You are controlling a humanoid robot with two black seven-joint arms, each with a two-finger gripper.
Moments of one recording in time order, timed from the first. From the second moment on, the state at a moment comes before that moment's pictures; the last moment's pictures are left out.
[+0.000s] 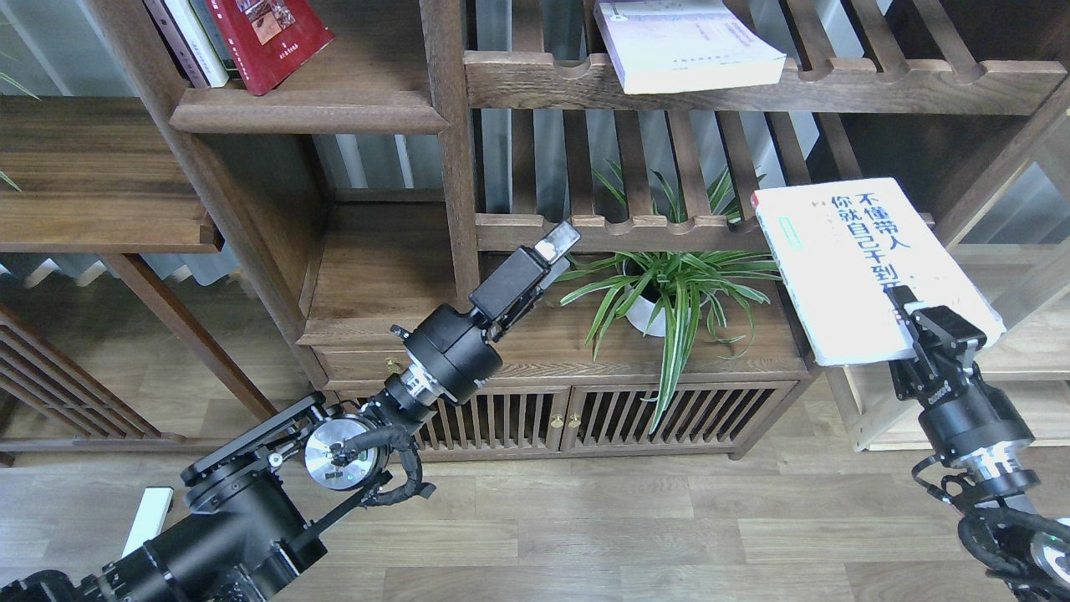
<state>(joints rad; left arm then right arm) -0.48 0.00 -0.64 -1.22 -0.26 -0.49 -0.07 -0.17 -0.59 1.23 1.27 0.69 0.58 -0.05</state>
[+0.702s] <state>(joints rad) -0.47 0.00 -0.59 -1.20 -0.50 -0.49 0.01 -0.04 -0.51 1.04 1.28 0.66 0.58 -0.05</state>
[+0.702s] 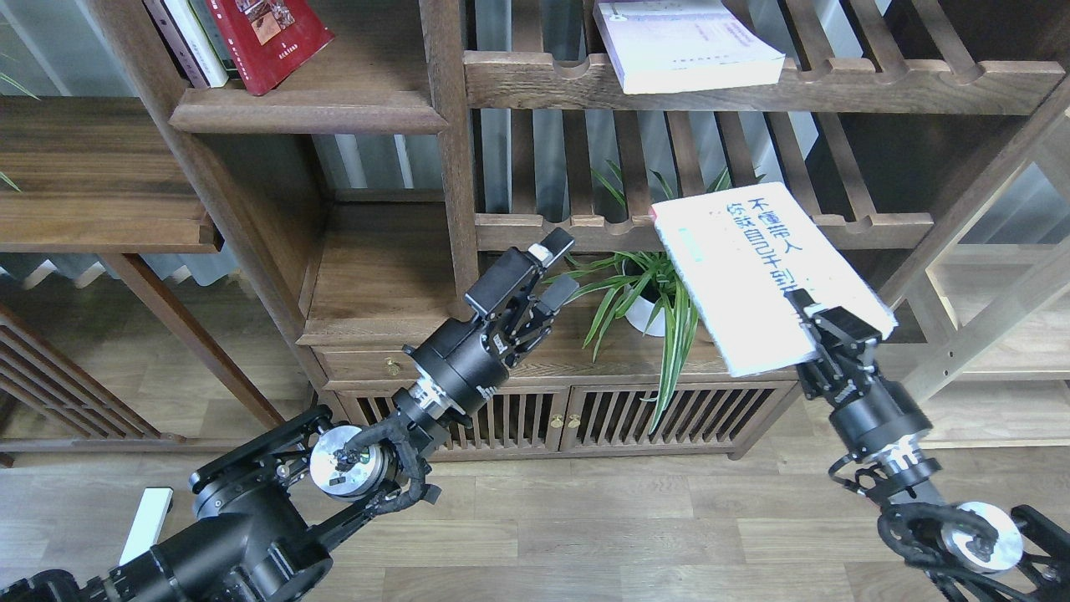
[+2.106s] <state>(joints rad) -0.43 0.00 -0.60 -1.14 -0.50 -0.48 0.04 0.16 -0.44 0.81 1.29 0.62 0.58 -0.05</state>
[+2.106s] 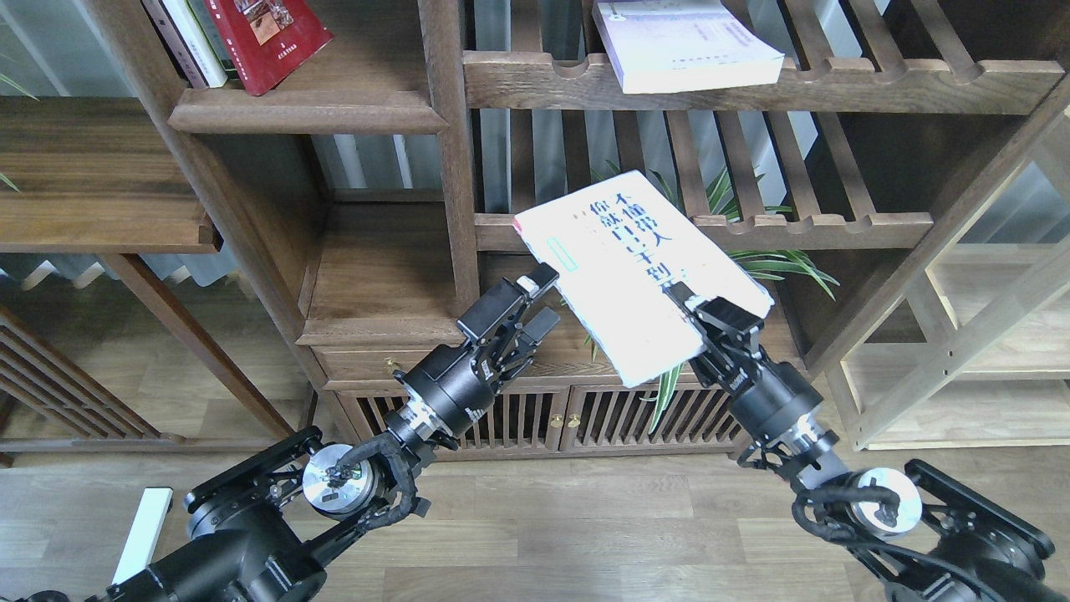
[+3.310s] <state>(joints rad) -0.43 0.00 -0.64 -1.15 -0.50 -0.49 0.07 0.23 -0.31 0.77 1.30 0.54 0.58 -0.05</state>
